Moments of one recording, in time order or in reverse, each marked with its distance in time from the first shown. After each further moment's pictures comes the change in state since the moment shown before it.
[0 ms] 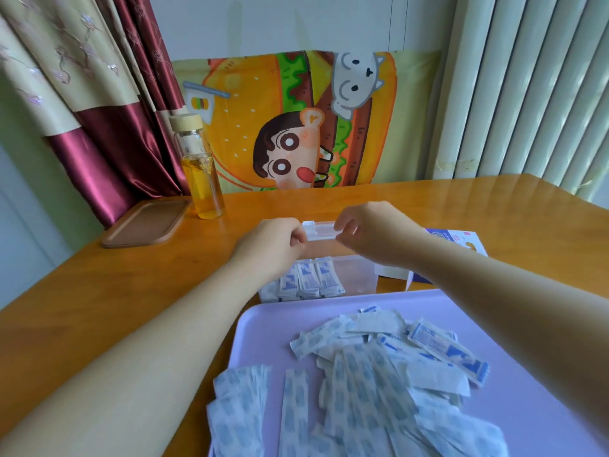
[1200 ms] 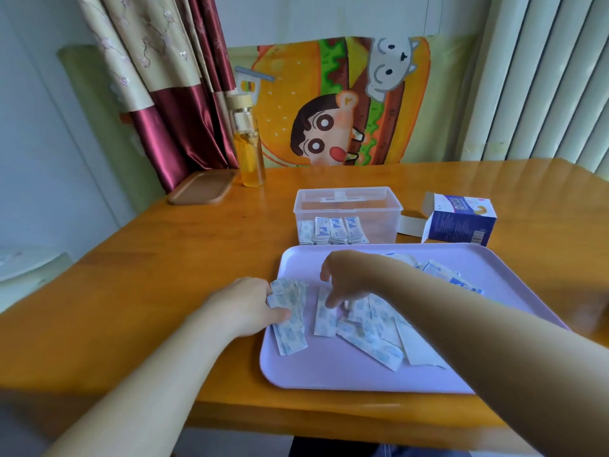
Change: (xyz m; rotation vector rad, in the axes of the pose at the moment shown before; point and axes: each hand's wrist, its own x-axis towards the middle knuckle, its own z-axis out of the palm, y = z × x) left_hand -0.187 -0.027 -0.012 0.146 -0.382 -0.394; right_hand -0.091 -0.090 0.060 -0.173 -0.625 -0.062
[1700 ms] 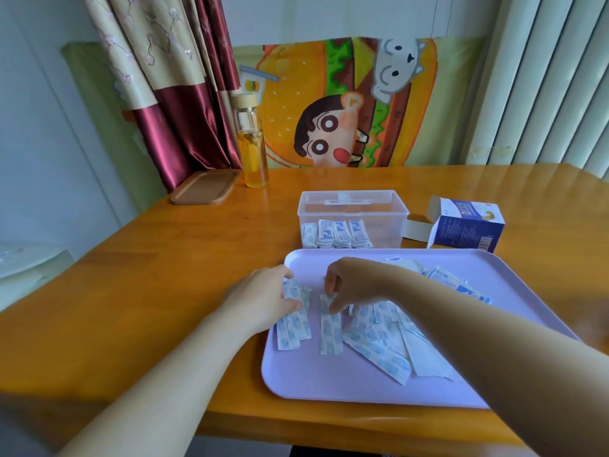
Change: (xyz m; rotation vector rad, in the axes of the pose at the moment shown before) left_hand 0.016 0.011 0.007 -0.071 0.167 0.126; right_hand 0.005 0.014 0.007 0.225 0.064 -0.075
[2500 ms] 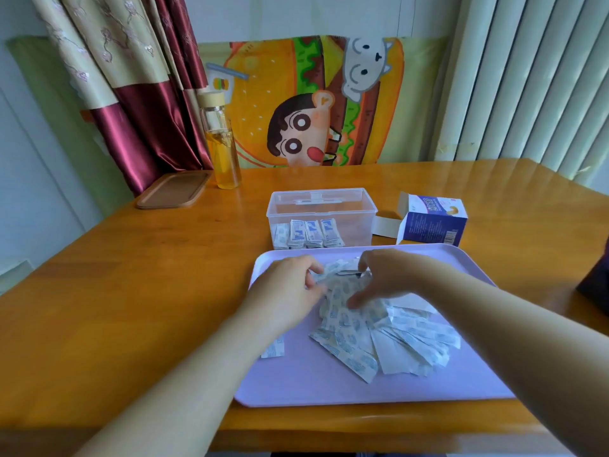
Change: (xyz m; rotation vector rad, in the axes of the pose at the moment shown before) left_hand 0.008 0.059 0.016 -0.247 0.084 0.212; right_hand -0.044 0.051 -0.025 -0.127 0.054 0.302
